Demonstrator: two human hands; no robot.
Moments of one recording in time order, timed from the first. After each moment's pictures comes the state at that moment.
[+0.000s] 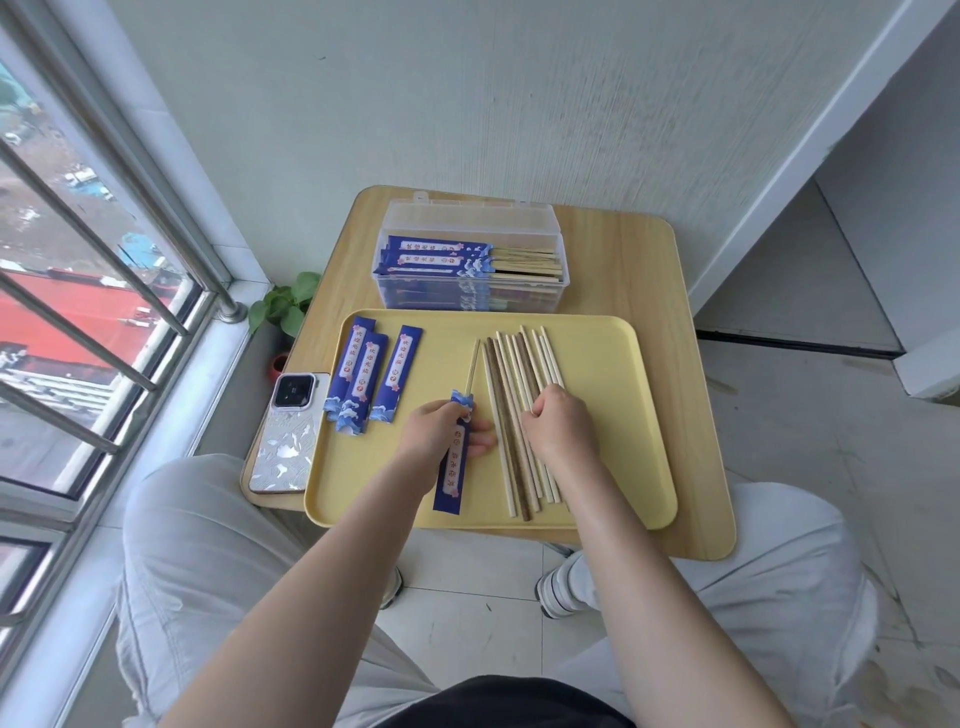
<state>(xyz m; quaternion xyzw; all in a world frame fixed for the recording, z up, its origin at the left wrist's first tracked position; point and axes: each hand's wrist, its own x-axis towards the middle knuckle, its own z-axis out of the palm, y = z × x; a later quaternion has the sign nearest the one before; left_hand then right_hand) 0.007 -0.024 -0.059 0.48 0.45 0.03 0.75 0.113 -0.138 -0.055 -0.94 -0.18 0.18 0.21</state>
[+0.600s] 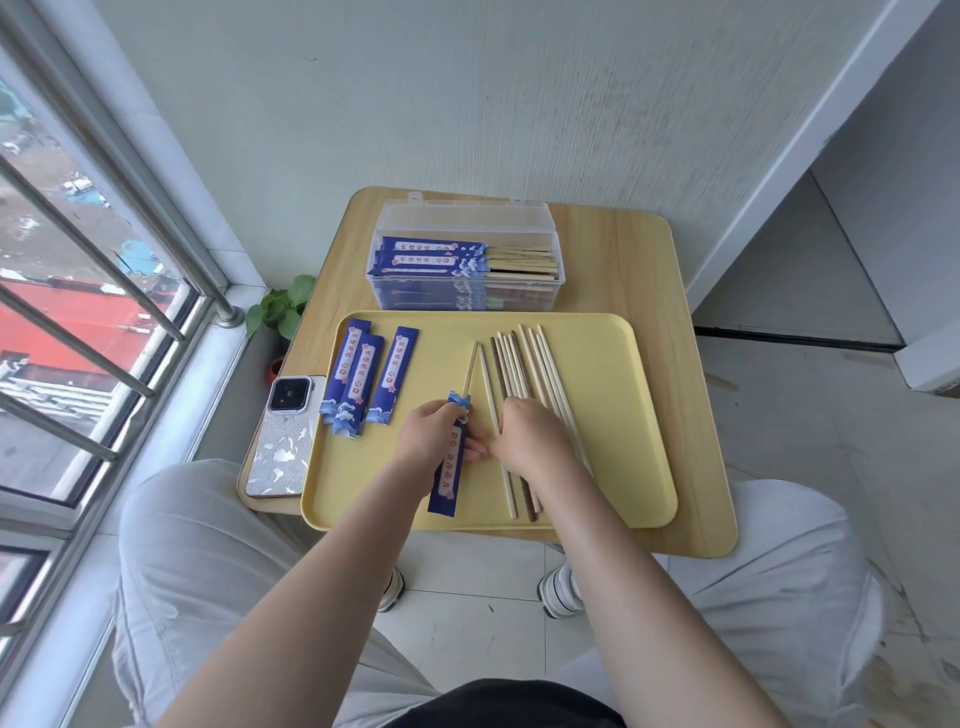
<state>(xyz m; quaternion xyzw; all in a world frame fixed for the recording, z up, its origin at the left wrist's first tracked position) 0.007 -0.024 -0.063 0.52 0.46 0.04 0.72 0.091 -0.125 -0.052 -0.92 -0.31 0.20 0.10</state>
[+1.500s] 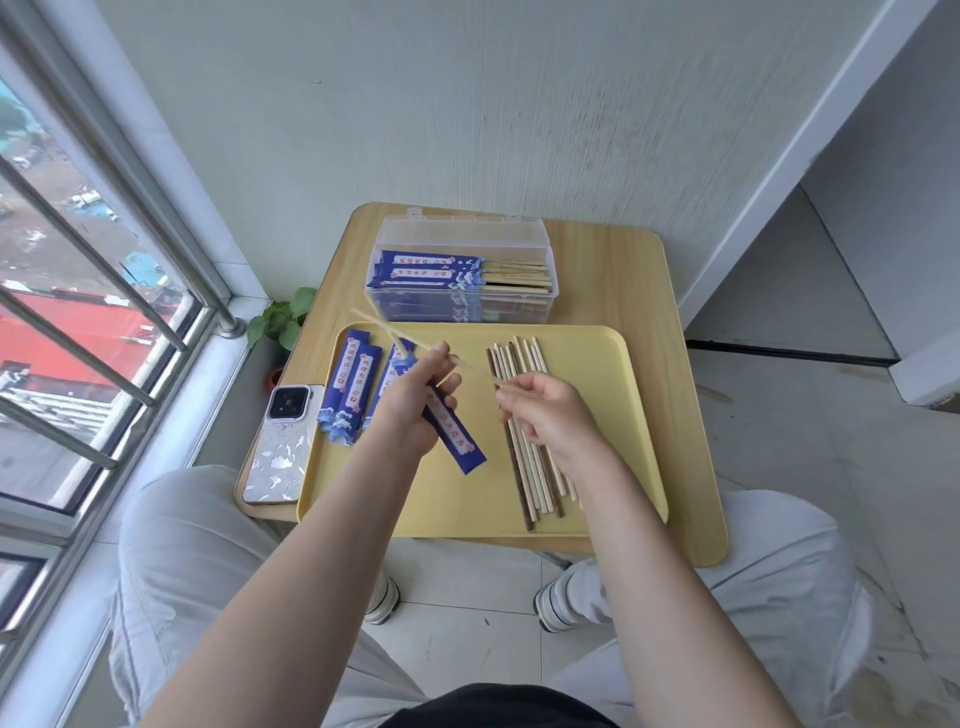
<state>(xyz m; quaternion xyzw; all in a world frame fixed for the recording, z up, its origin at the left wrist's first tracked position) 0.024 -0.008 -0.011 0.28 0.43 0.15 0.85 0.117 -0.150 -0.018 -0.72 -0.14 0.38 0.56</state>
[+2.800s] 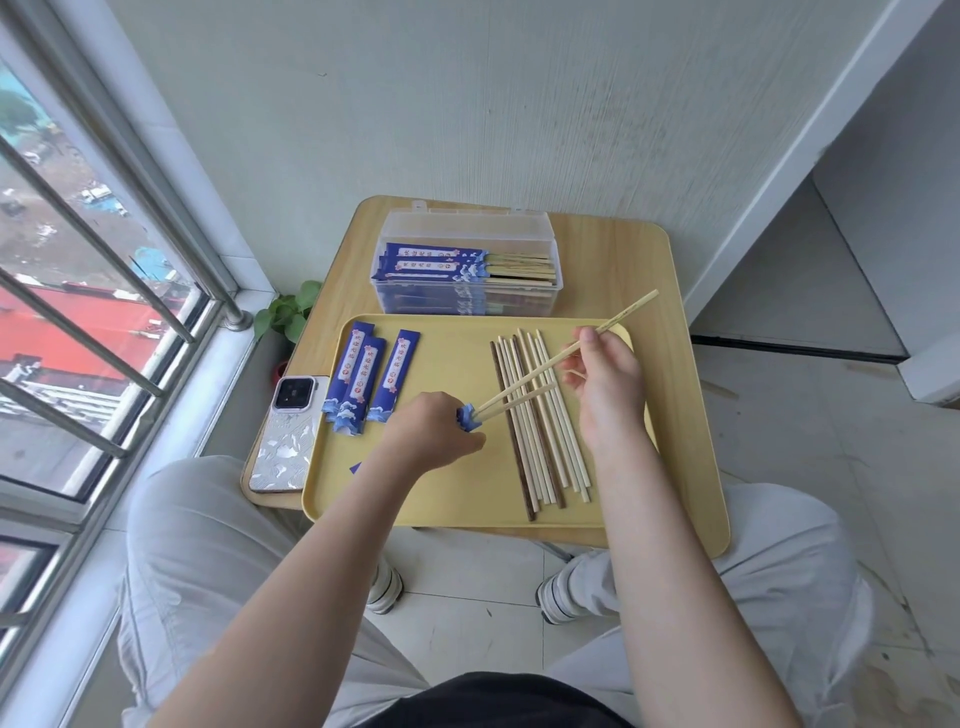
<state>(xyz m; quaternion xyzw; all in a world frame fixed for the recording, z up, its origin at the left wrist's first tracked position) 0.007 -0.020 -0.030 0.90 0.34 -0.11 0.27 0.140 -0.156 -0.012 -0.63 0.01 0.18 0.76</state>
